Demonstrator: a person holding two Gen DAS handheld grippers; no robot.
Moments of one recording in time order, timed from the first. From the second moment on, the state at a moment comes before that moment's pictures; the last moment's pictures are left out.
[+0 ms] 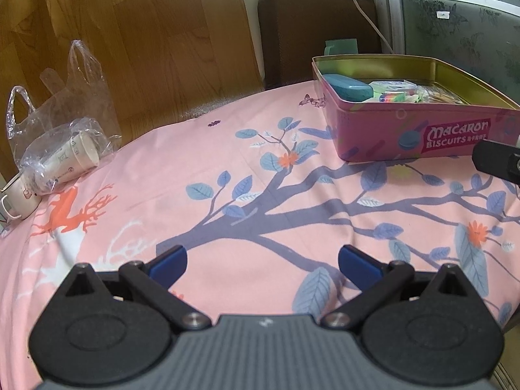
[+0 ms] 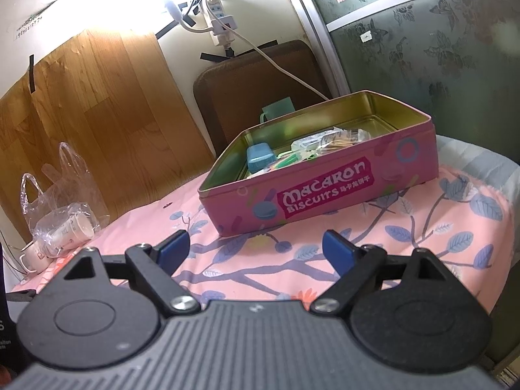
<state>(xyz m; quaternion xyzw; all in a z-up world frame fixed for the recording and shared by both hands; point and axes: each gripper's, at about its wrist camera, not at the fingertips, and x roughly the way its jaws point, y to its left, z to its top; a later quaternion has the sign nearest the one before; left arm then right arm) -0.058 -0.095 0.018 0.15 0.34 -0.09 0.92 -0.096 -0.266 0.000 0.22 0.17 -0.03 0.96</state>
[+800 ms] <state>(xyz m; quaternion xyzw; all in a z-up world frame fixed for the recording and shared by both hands) -0.057 -0.098 0.016 0.15 0.36 -0.10 0.92 -0.096 -0.268 -0.003 0.23 0.17 -0.04 0.96</state>
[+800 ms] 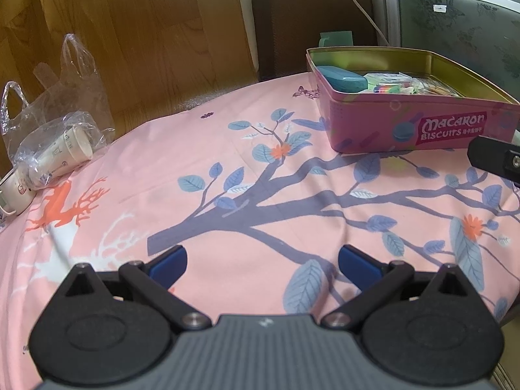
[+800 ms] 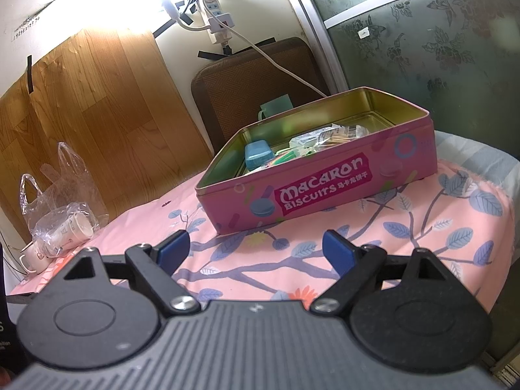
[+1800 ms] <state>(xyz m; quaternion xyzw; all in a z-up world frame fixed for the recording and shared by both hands) -0.055 -0.094 0.020 0.13 0.35 -0.09 0.92 -0.095 -0.267 -0.005 0.23 0.17 -0.04 0.96</state>
